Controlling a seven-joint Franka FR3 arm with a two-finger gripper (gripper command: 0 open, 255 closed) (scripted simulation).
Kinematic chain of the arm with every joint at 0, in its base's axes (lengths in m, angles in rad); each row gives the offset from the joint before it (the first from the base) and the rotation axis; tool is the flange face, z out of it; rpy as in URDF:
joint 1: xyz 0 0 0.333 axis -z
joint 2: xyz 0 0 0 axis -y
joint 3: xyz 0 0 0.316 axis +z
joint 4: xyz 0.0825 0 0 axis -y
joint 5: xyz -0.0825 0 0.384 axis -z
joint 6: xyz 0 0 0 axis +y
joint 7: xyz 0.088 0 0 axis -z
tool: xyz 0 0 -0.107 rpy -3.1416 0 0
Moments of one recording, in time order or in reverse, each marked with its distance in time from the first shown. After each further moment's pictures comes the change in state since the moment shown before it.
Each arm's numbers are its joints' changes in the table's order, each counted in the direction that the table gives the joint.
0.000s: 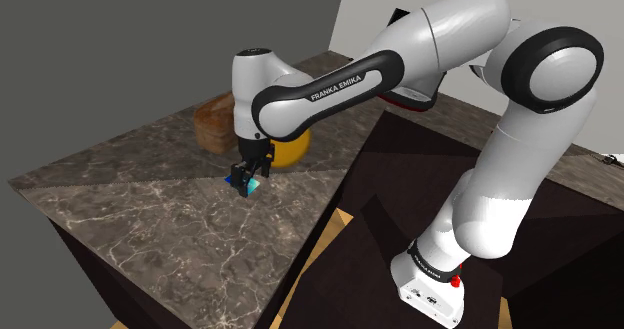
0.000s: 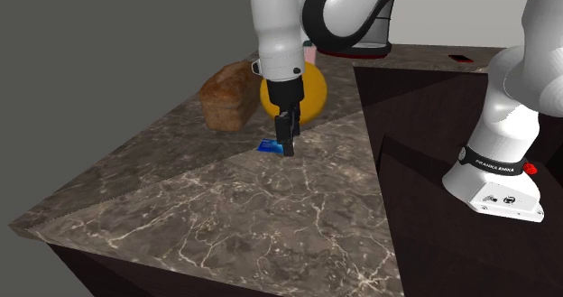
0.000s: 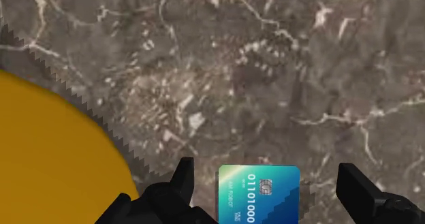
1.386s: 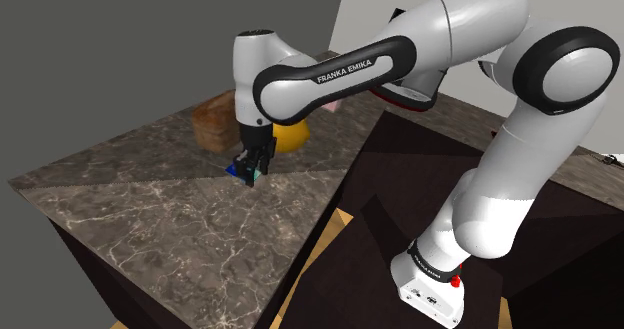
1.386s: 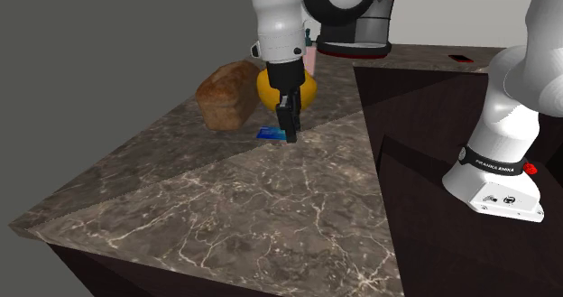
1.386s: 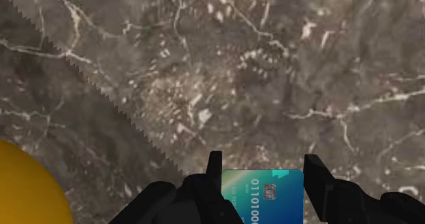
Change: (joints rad) arm 0.007 0.046 0.000 0.039 -0.016 0.089 -0.009
